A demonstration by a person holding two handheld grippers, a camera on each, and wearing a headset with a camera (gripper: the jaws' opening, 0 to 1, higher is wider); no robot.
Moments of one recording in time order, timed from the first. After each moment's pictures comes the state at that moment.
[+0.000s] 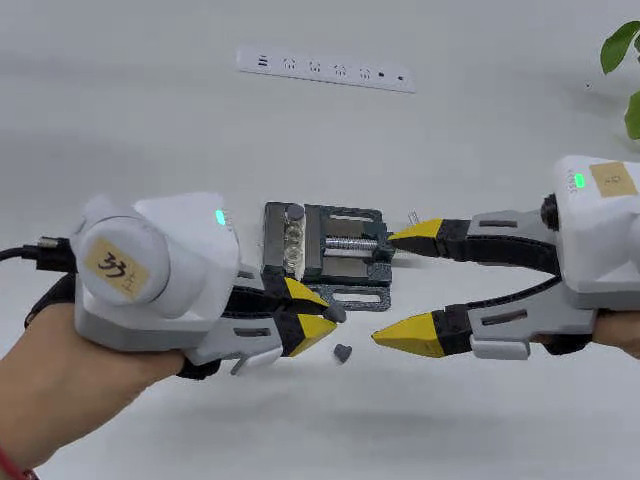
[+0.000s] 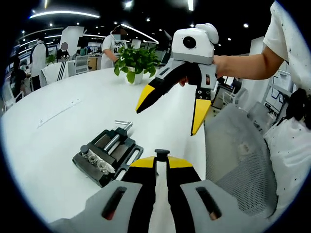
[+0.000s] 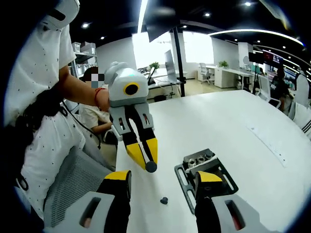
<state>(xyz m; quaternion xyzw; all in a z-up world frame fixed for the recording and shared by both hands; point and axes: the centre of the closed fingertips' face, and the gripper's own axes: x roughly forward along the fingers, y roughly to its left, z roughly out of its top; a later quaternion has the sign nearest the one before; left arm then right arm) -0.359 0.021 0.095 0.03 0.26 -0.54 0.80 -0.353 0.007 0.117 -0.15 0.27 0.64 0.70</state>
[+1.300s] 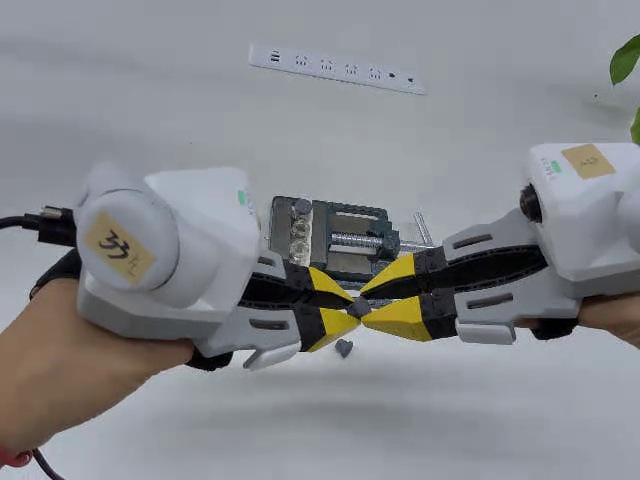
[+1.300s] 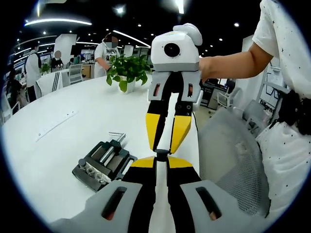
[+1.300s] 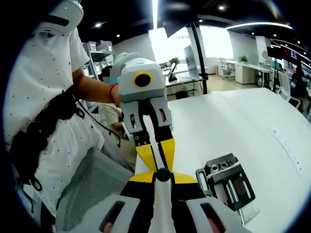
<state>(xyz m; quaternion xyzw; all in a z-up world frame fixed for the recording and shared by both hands) -0.368 0.013 0.120 0.04 0.23 -0.57 0.79 -0.379 0.023 0.122 -0.14 0.30 0.70 0.63</state>
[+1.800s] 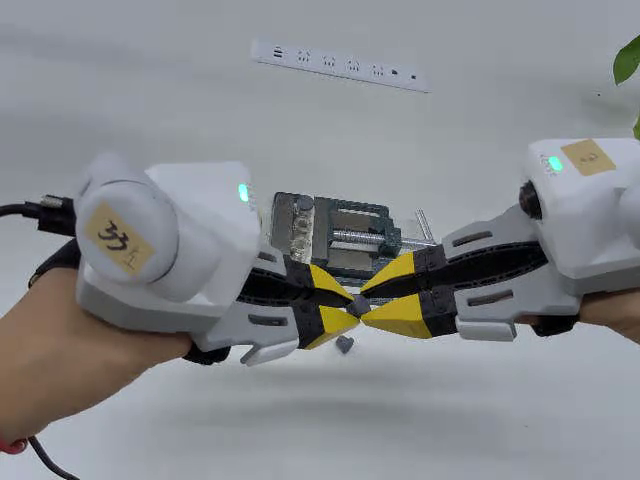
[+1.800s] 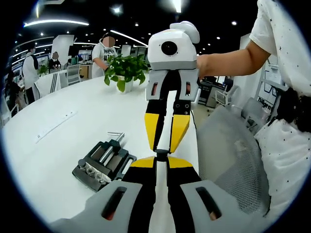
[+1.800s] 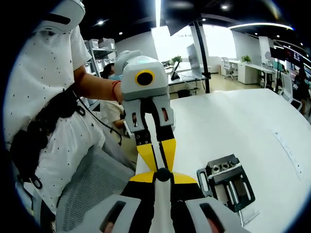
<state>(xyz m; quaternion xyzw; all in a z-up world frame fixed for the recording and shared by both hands) -0.371 0.015 0.119 0.05 0.23 -0.57 0.79 -0.380 0.025 0.122 -0.15 0.30 0.71 0.62</state>
